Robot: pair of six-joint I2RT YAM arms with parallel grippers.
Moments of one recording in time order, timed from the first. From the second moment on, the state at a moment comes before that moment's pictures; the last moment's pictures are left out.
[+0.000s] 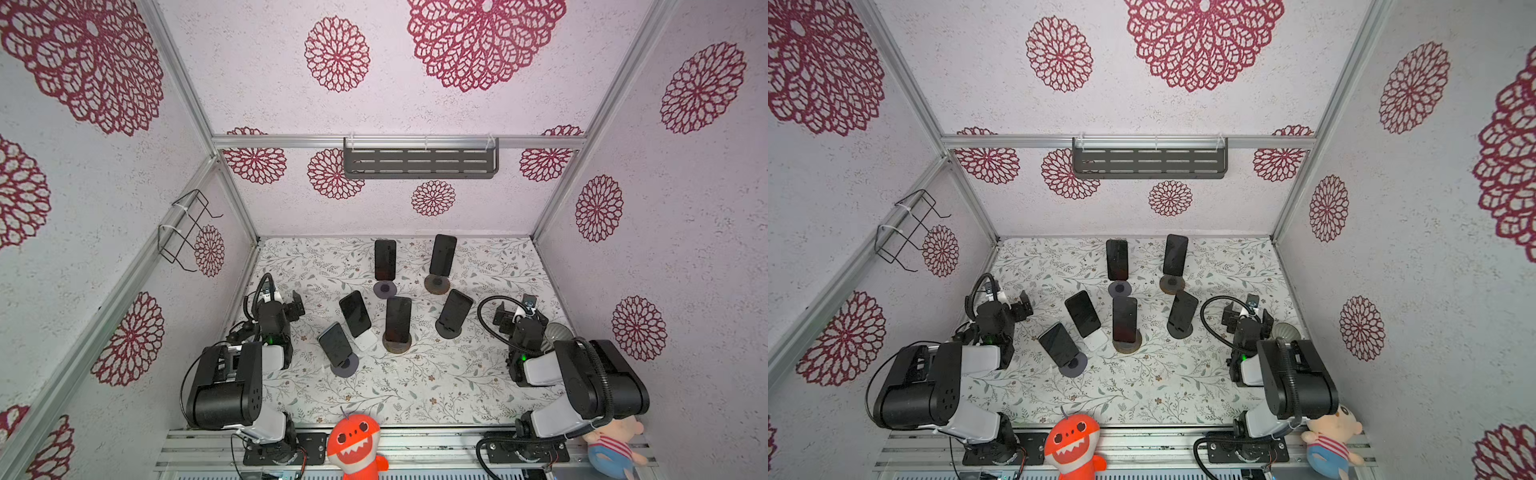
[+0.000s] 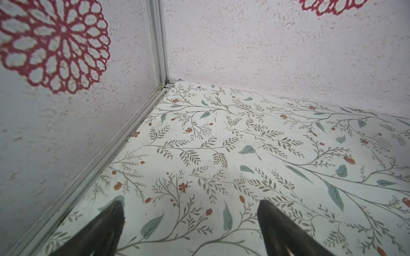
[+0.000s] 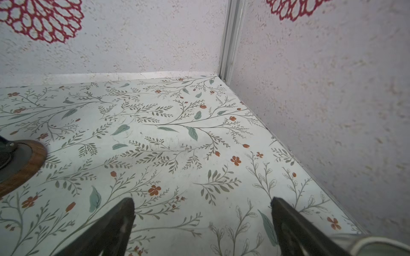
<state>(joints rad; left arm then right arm) 0.11 1.55 0.41 0.85 -0.22 -0.06 0.04 1.55 0.22 1.10 0.36 0.03</state>
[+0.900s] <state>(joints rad) 0.11 1.55 0.41 0.85 -0.22 -0.06 0.04 1.55 0.22 1.10 0.36 0.03</state>
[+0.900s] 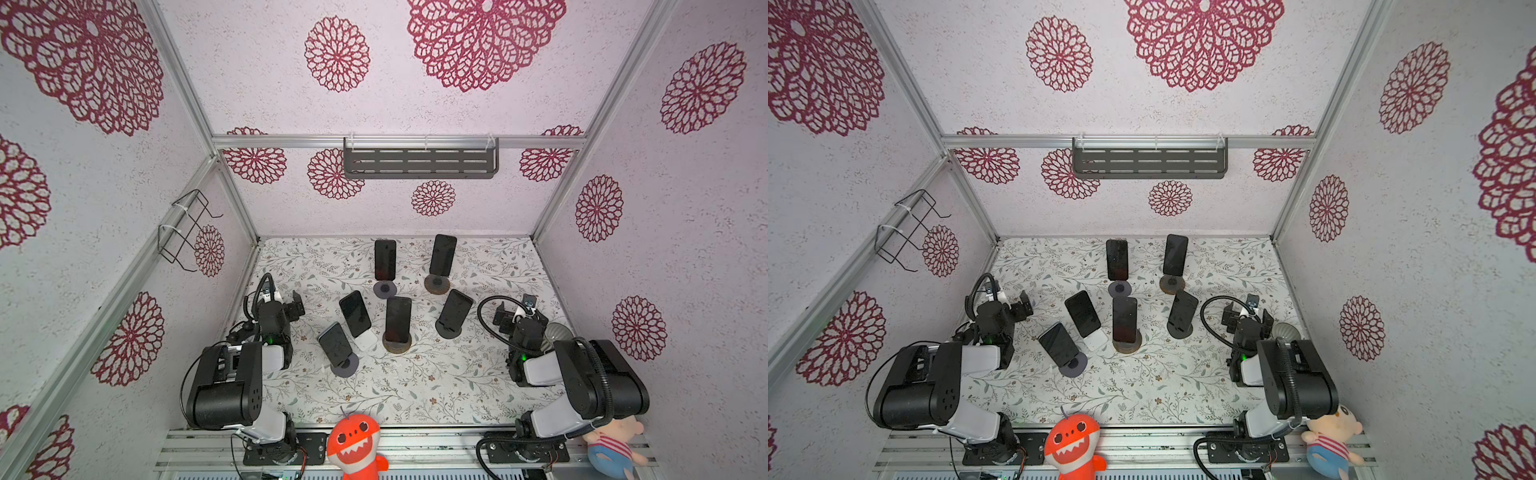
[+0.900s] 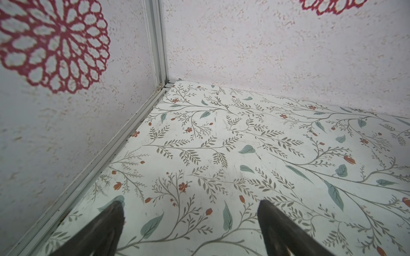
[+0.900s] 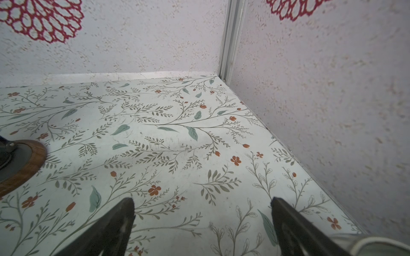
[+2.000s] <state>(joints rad) -0.12 1.05 1.15 -0.39 0.11 -0.16 0.04 0.98 1.02 -0.54 -0.25 0.05</state>
